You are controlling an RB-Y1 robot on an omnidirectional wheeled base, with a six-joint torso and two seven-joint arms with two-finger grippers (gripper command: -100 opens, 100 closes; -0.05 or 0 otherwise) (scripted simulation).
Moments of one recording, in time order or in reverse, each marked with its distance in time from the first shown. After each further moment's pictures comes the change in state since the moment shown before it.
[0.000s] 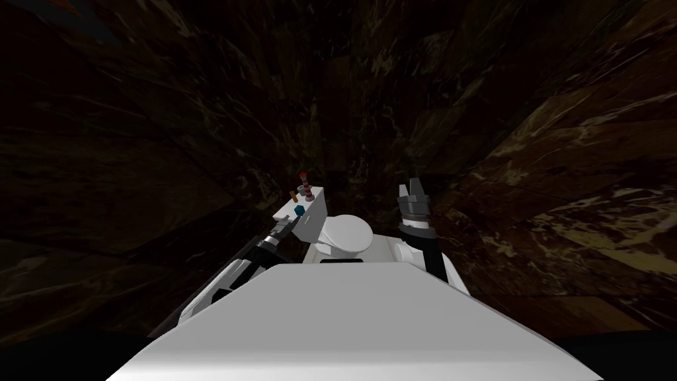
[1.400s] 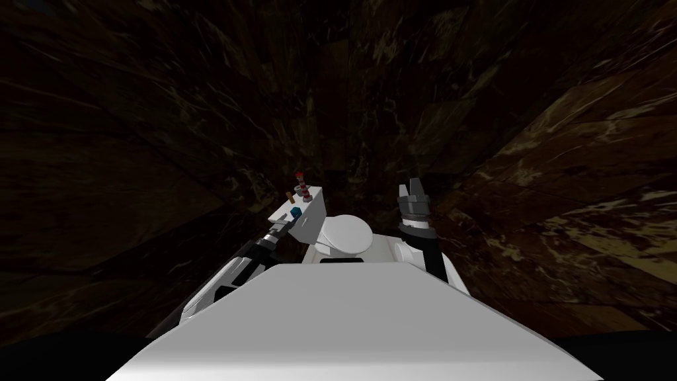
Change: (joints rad) left arm -0.029 -0.015 0.033 0.032 -0.054 -0.004 -0.072; right arm 0.000 0.000 0.000 0.000 0.000 0.000 0.000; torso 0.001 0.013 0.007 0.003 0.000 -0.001
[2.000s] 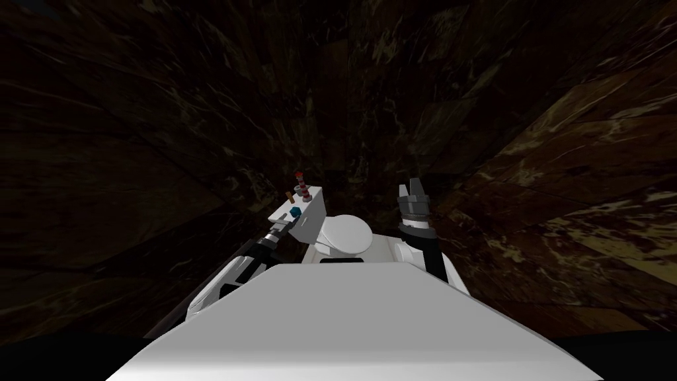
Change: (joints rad) left arm -0.026 -0.022 0.009 0.038 -0.047 -0.012 -0.070; right arm 0.000 0.000 0.000 0.000 0.000 0.000 0.000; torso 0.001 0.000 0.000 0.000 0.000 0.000
